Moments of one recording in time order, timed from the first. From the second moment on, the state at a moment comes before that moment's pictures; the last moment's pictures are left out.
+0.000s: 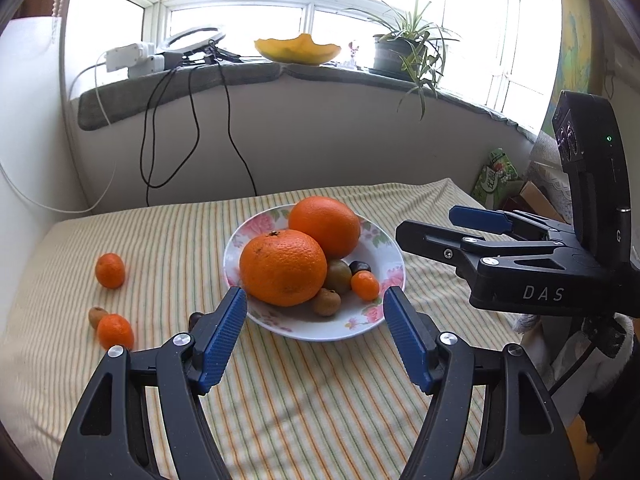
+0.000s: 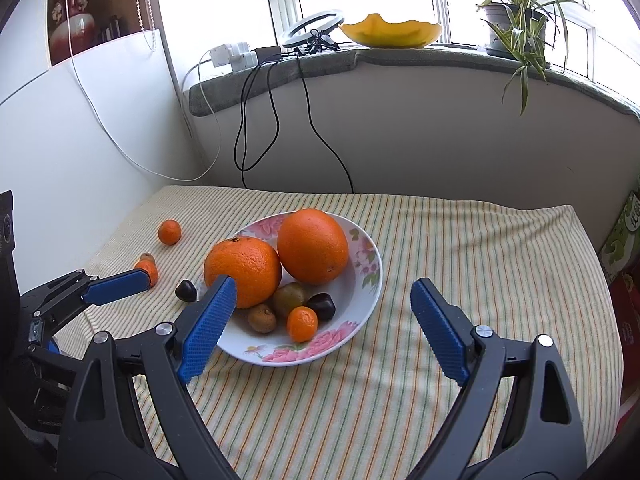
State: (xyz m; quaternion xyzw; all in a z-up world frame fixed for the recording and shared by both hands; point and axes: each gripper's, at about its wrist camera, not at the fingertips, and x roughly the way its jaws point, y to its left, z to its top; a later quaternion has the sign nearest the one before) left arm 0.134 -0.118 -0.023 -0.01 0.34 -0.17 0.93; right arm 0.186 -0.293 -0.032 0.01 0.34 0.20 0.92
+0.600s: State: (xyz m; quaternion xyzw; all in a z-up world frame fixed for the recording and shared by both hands) left arm 0.120 -0.040 -0.033 -0.04 0.34 -0.11 0.93; right arm 0.177 -0.235 -0.021 -0.01 0.33 0.25 0.91
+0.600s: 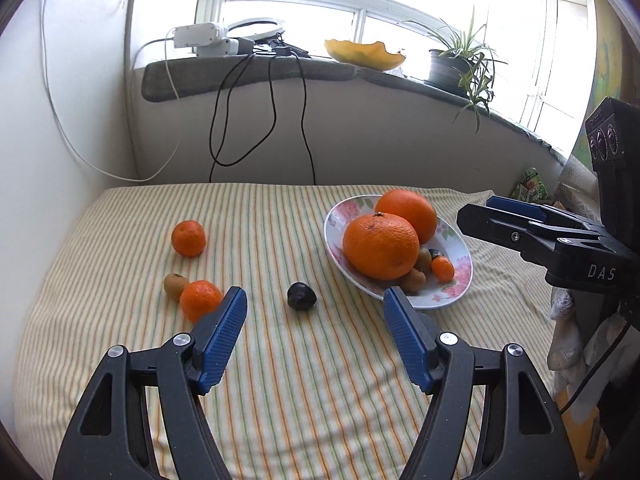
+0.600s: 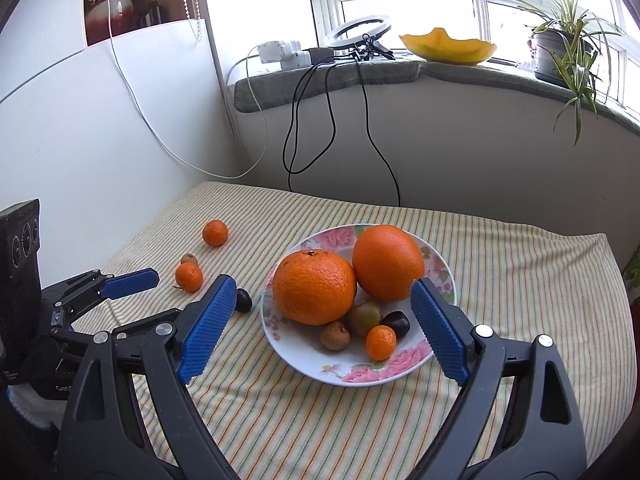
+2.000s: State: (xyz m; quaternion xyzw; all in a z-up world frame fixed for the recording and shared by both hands) left arm 0.179 0.083 -0.082 -0.14 0.41 -0.08 0.90; right arm 0.188 -0.043 -0.097 -0.14 0.38 0.38 0.83
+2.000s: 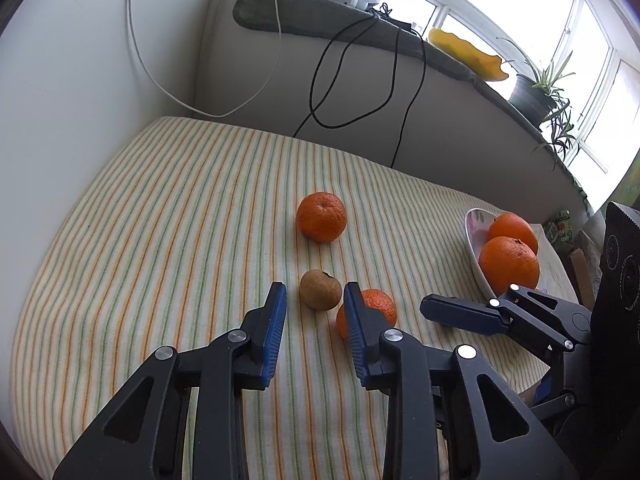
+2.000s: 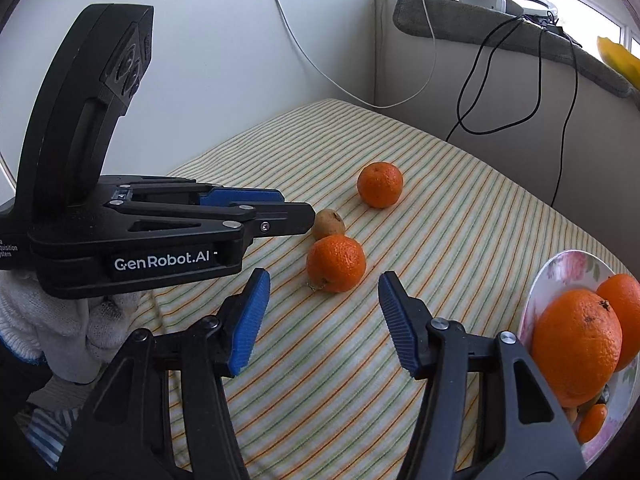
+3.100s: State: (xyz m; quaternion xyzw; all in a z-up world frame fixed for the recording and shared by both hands) left arm 0.206 0.069 -0.096 -0.11 0.45 -0.08 0.88; right arm 0.202 -0.045 -0.109 -0.12 0.41 0.37 0.82
